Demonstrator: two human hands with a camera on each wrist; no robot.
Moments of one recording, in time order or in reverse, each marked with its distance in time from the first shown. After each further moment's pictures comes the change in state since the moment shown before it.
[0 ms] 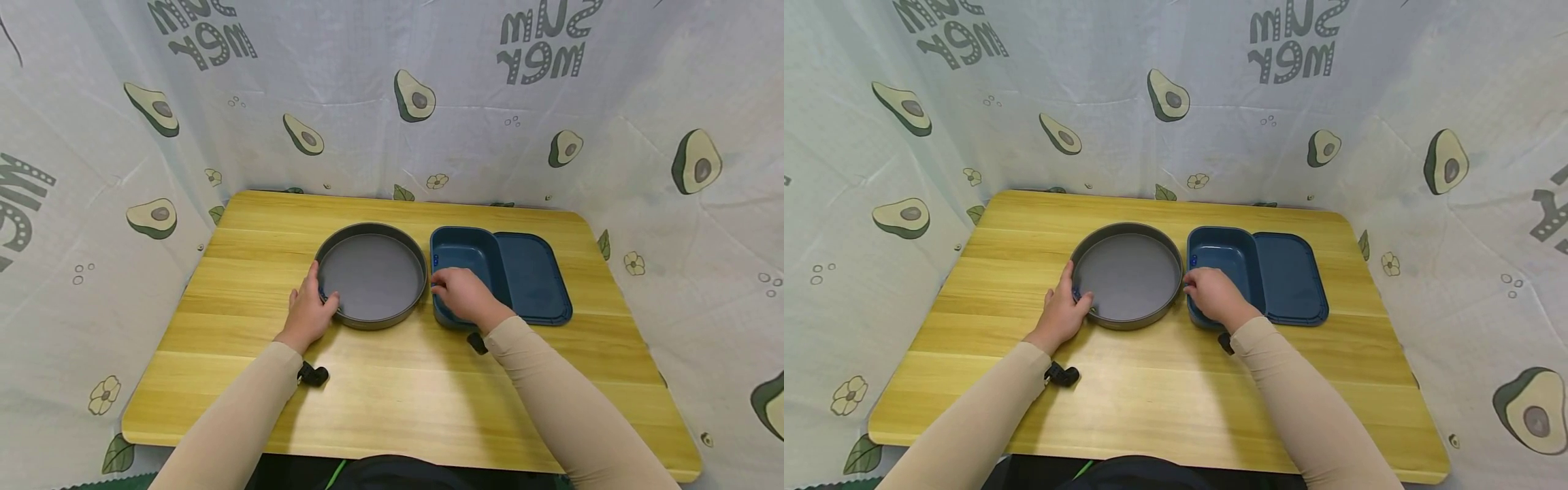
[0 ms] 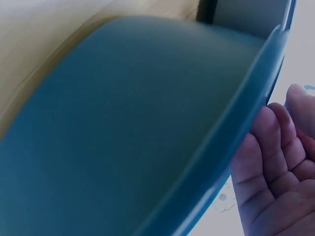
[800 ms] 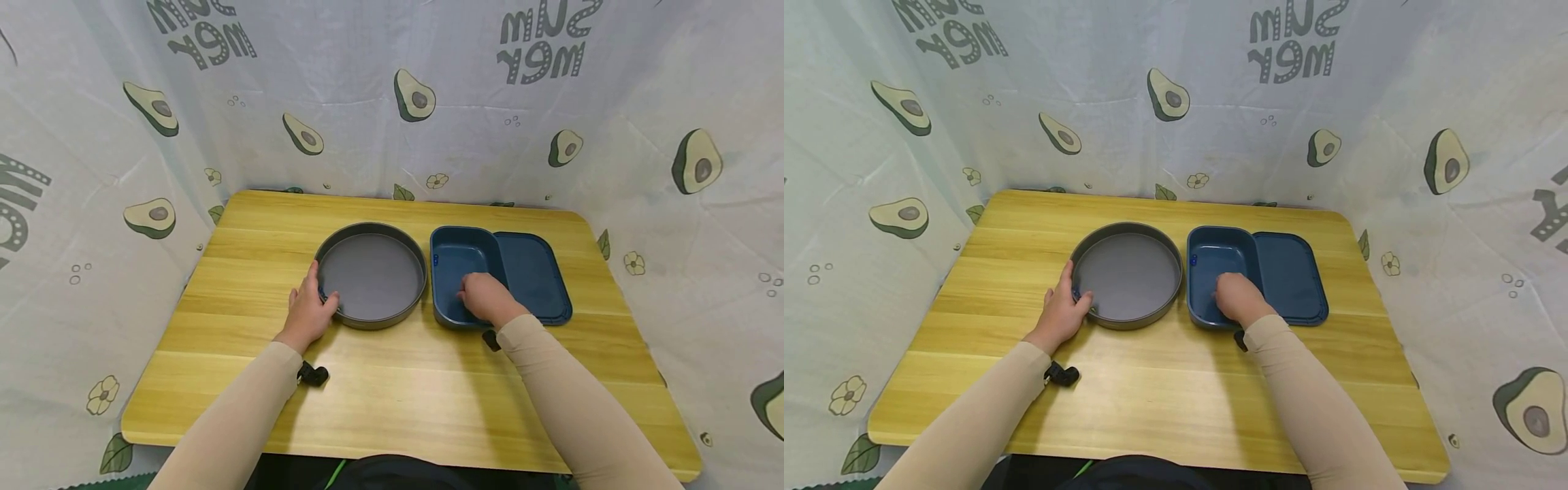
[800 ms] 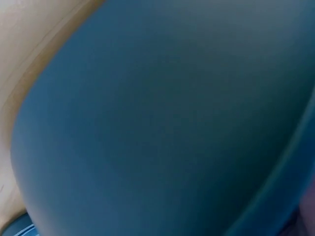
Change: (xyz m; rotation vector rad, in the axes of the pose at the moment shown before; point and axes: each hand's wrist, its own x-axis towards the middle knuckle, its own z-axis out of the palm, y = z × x) left_hand 0.002 -0.002 0.001 0.003 0.003 0.003; right_hand -0.003 0.039 -0.008 -0.199 -0.171 0.156
